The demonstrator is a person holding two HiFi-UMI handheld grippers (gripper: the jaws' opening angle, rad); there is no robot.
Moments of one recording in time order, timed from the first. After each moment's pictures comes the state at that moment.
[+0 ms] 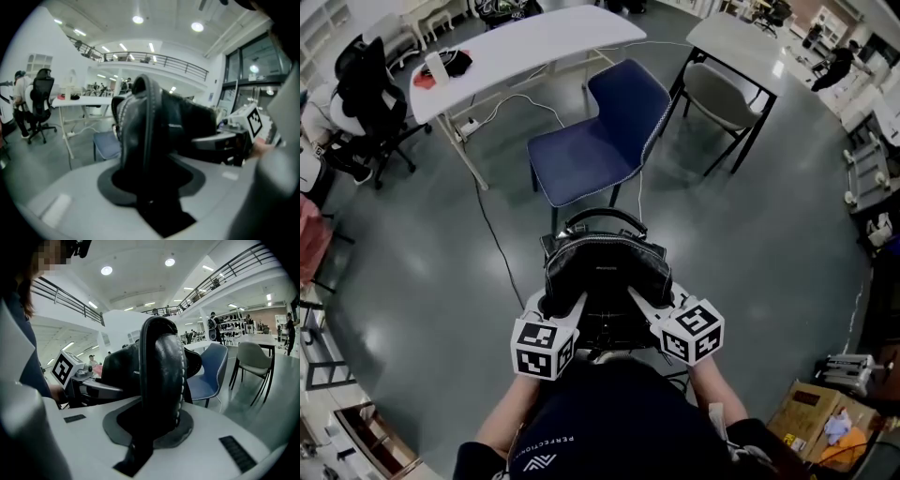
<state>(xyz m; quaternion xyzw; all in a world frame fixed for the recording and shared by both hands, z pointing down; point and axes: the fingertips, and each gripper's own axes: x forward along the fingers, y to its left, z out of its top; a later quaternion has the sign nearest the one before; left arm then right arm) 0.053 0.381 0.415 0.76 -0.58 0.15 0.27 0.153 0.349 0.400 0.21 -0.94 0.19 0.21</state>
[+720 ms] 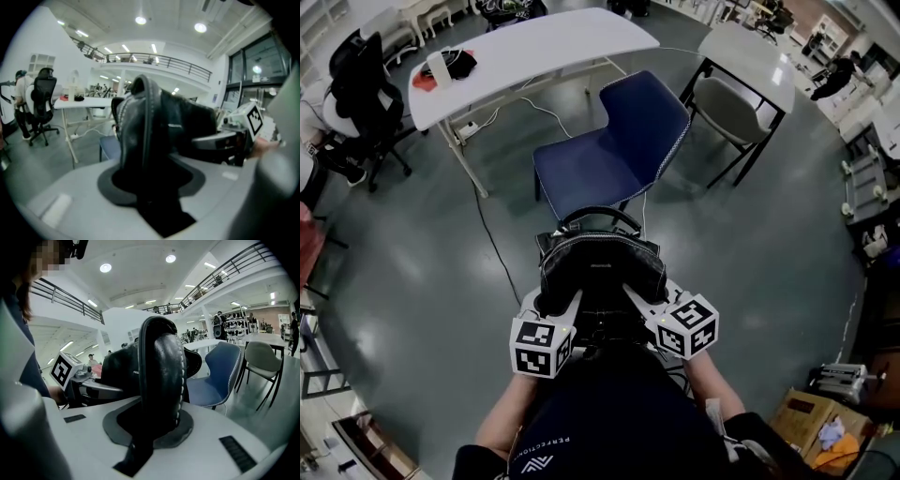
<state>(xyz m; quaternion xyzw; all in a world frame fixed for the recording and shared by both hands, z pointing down) -0.027 0.326 0.422 0.75 -0.59 0.14 0.27 0.072 0.291 0.408 0.20 -0.94 0.19 0.21</state>
